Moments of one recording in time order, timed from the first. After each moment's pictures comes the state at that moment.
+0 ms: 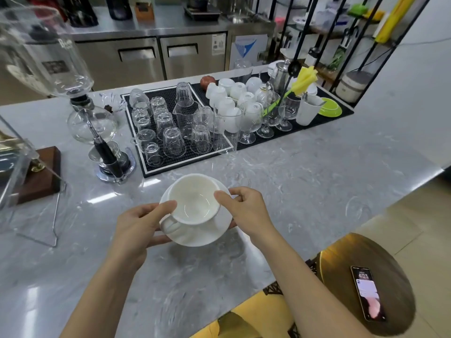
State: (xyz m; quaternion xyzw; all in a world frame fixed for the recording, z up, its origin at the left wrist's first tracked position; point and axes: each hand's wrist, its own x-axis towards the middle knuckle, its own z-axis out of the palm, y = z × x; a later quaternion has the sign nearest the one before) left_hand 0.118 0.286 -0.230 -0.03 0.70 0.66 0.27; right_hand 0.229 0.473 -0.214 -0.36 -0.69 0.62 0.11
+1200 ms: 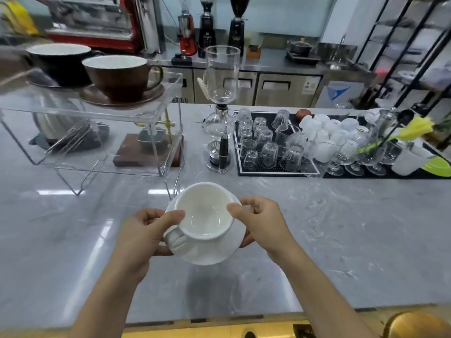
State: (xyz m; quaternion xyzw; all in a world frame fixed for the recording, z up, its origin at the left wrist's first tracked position) left_hand 0.175 0.101 -0.179 -0.11 0.69 0.70 0.12; right_hand 0.212 0.326 -0.171 -0.16 -0.74 0.66 0.00
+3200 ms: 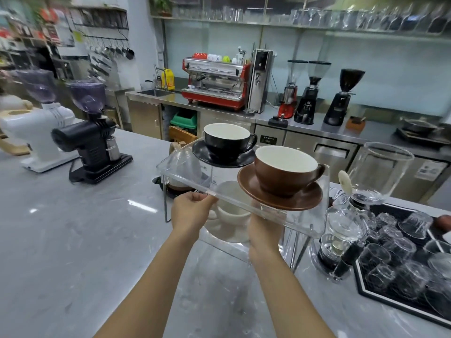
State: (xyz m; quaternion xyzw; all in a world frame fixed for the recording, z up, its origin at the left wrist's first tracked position) left_hand -0.055 -0.047 -0.148 -0.24 0.69 0.67 -0.13; right_hand -0.036 0.088 -0.141 -0.23 -0.61 0.75 0.10
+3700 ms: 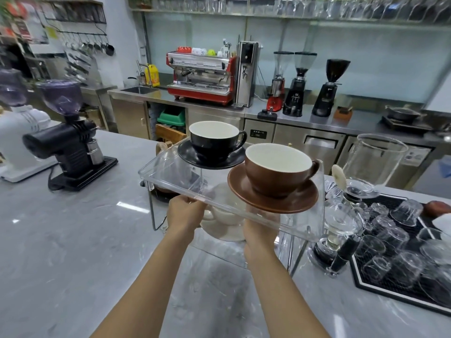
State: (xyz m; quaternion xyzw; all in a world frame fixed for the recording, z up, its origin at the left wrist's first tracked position) left_hand -0.078 -0.038 -0.153 -0.22 0.72 0.65 -0.09; right_hand -0.050 0.091 -0.149 -0.31 -0.63 0.71 0.08
